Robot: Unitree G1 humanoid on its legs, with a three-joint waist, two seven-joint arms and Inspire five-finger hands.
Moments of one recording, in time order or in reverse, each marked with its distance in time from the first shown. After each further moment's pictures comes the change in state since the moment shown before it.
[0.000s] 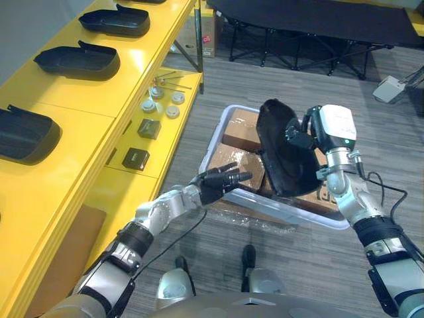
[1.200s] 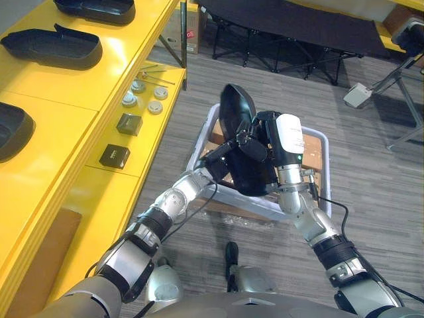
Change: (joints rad) left arm -0.136 -0.106 -0.048 0.213 -0.373 -0.320 0.203; right arm 0.133 0.251 0.100 -0.210 0.003 -0.190 -0.159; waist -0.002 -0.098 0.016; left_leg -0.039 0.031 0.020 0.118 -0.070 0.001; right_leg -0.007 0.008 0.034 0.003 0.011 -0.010
